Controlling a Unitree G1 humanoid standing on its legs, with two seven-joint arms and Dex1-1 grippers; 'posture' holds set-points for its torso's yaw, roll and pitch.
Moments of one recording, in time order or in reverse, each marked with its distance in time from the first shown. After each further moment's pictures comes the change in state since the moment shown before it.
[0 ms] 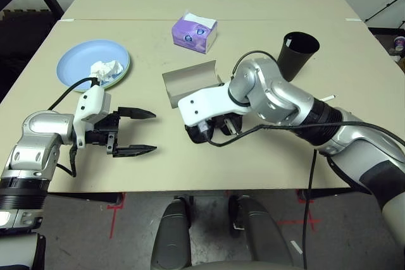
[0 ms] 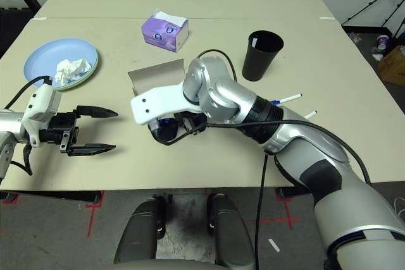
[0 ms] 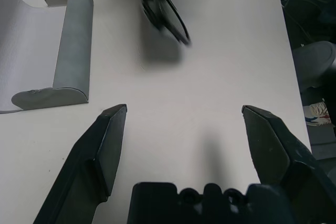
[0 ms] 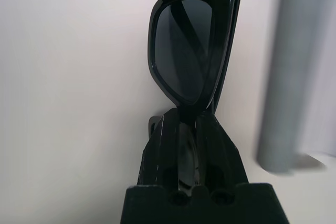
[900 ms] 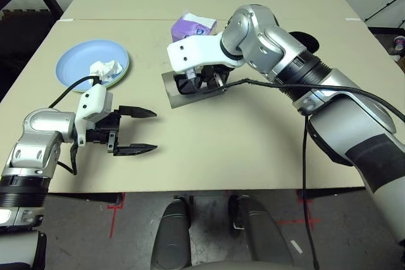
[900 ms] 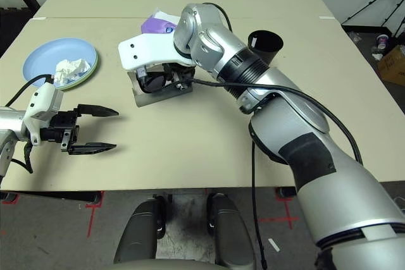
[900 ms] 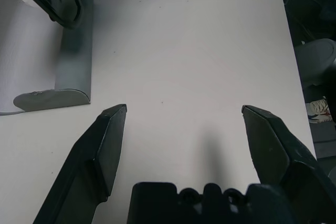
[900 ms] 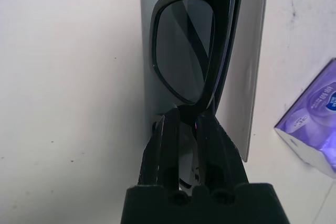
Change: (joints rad) left arm -0.013 0.000 -0.005 -0.001 0.008 0.007 0.003; right arm -0.203 0.188 -0.068 0.547 -0.059 -0.317 -0.218
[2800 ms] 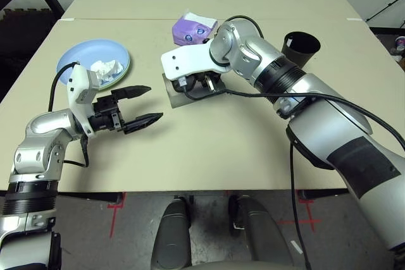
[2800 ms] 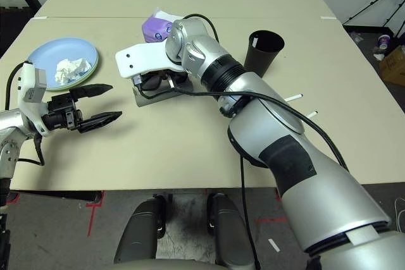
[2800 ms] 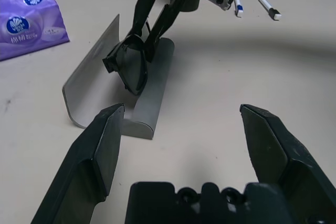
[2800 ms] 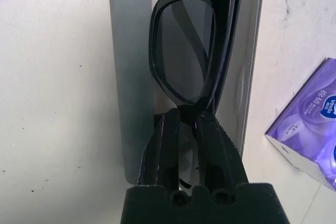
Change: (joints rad) left arm 0.043 -0.120 0.138 -0.086 -0.115 0.146 0.282; right arm -0.036 0.132 -0.039 0.296 -0.094 -0.155 -0.162
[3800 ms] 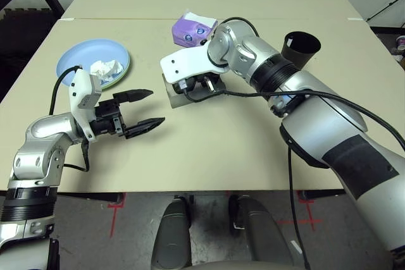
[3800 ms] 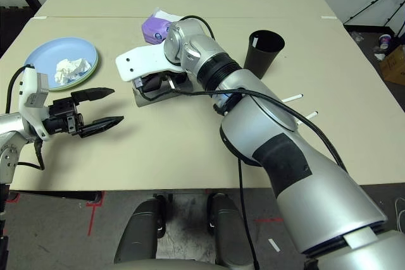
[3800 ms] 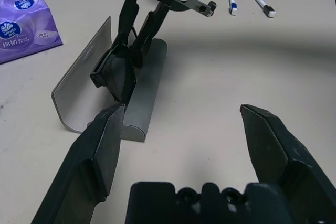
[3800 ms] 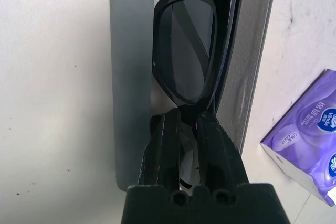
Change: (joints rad) left arm 0.026 0.001 0.003 -0.071 0.000 0.016 0.012; right arm -0.039 0.042 -0.001 0.129 -0.037 -0.104 -0.043
